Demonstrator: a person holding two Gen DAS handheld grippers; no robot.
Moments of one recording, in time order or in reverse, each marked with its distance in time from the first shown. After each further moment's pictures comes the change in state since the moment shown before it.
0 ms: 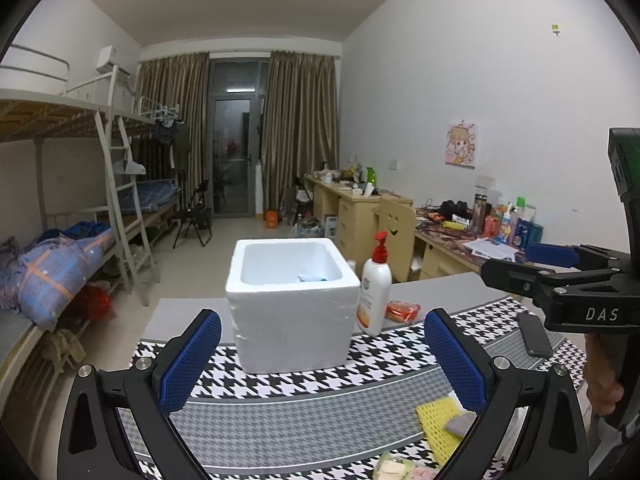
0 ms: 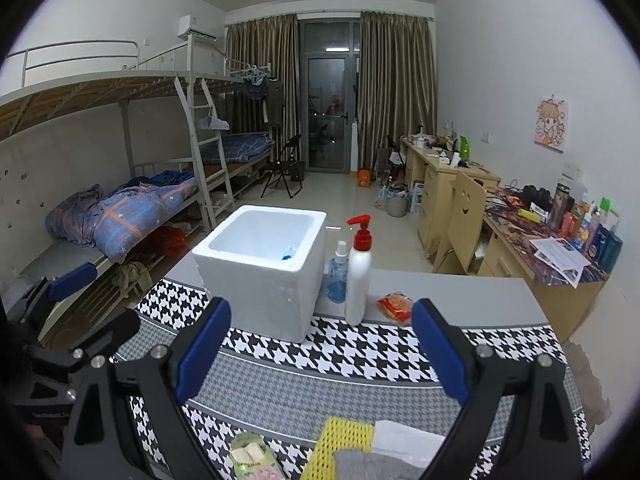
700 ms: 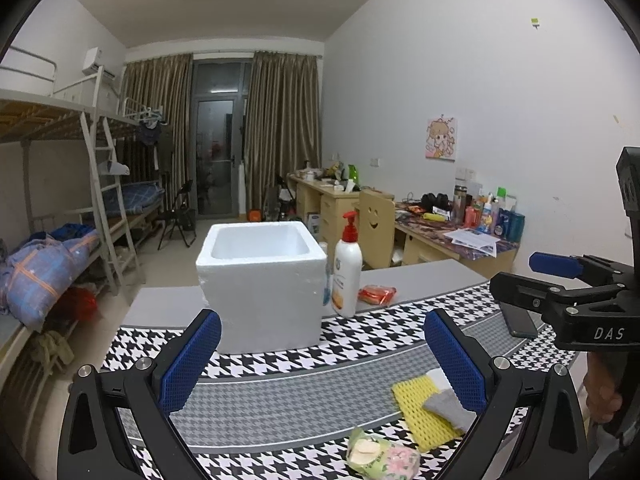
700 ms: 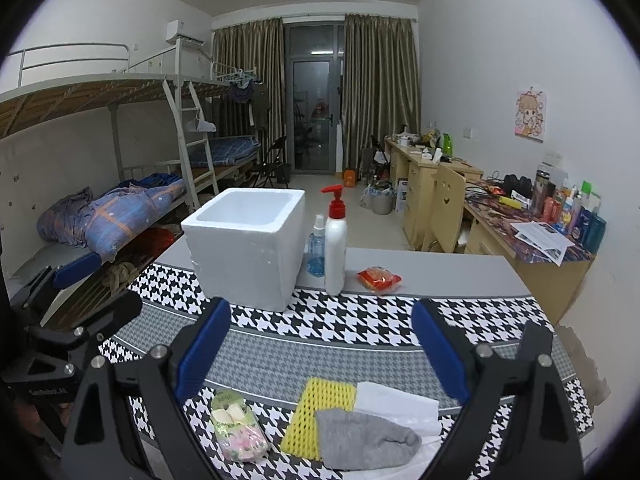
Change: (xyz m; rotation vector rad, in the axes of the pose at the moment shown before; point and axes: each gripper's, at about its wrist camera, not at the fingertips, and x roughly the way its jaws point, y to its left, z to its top) left arm -0.012 -0.024 -0.033 0.022 -0.004 -0.054; right arm -0.029 -0.019 -0.054 0.032 -0.022 -0.037
